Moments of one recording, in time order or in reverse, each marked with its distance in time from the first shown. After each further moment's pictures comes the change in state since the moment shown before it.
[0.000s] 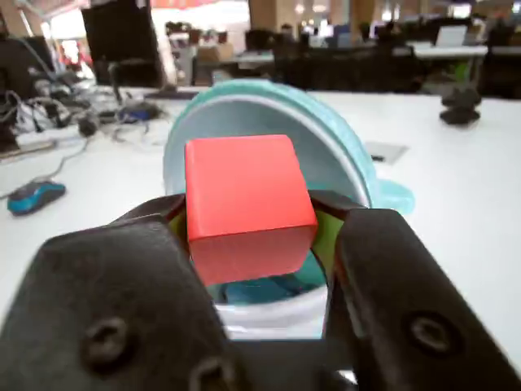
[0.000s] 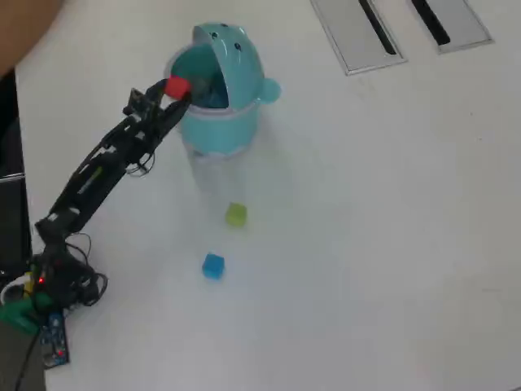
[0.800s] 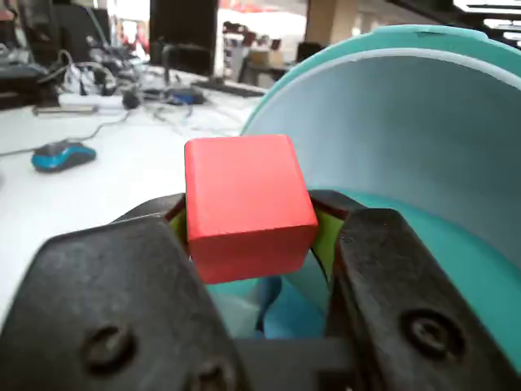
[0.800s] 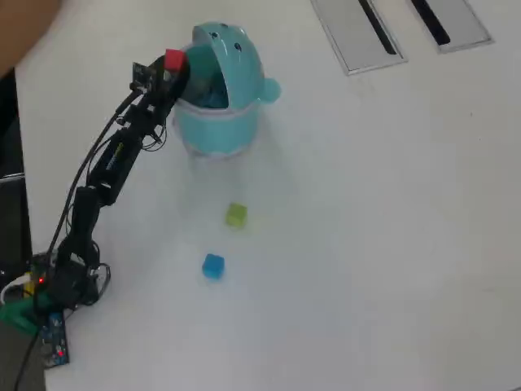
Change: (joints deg) arm -8.0 -33.6 -39.6 5.6 -9.0
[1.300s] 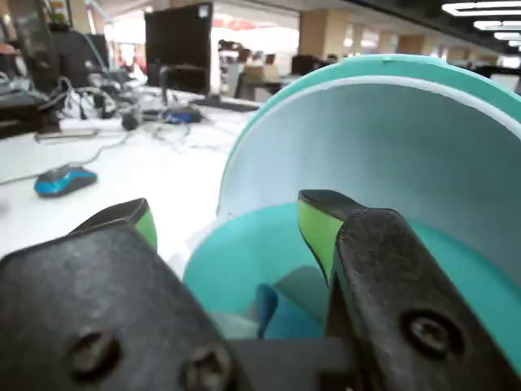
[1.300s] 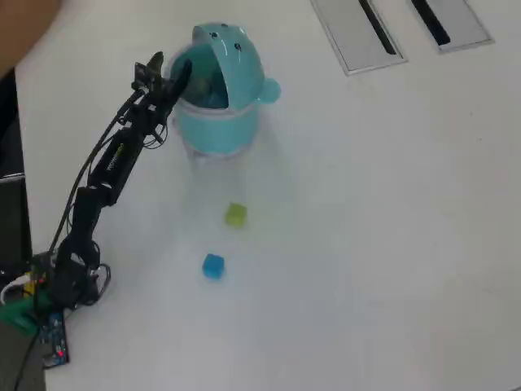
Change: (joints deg) arm 1.0 -0.1 -2.2 -0.1 2.9
